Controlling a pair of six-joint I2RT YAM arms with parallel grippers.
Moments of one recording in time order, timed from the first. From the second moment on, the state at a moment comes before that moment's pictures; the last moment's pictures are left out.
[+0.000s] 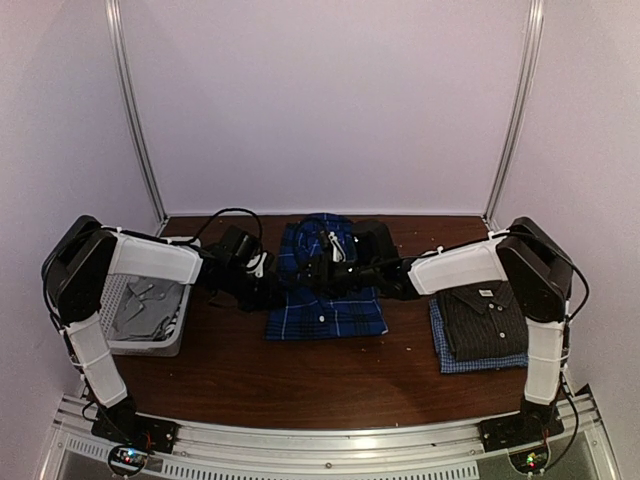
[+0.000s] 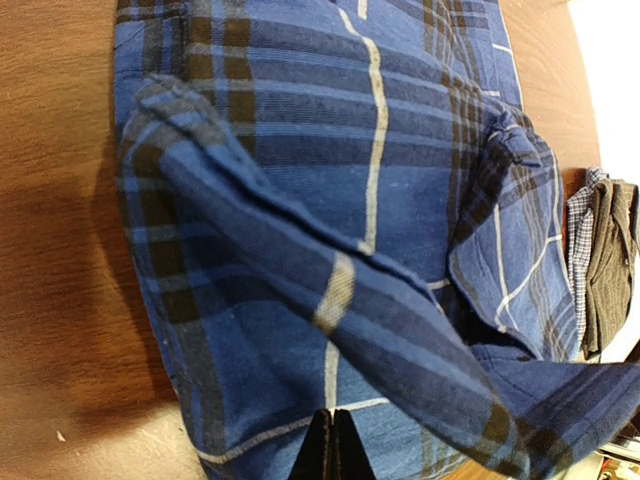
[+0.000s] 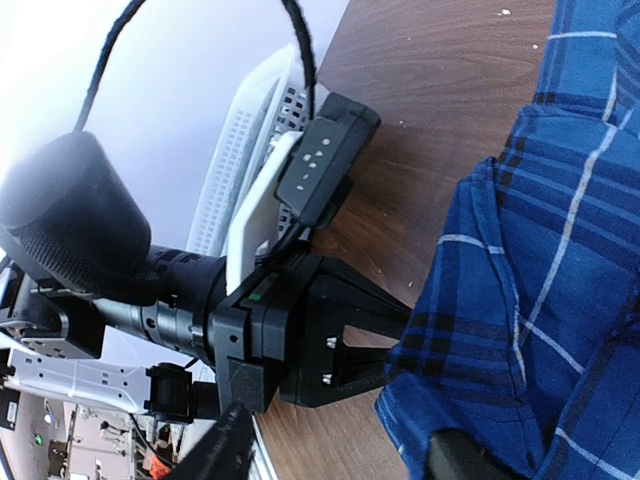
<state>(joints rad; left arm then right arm) -0.62 1.82 1.05 -0.15 0.35 -0.67 0.80 2.01 1.26 0.38 -0.53 0.92</state>
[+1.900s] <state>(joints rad) -0.62 1.80 1.12 -0.18 0.36 -0.63 0.95 1.84 1.14 -0.01 0.04 0.57</state>
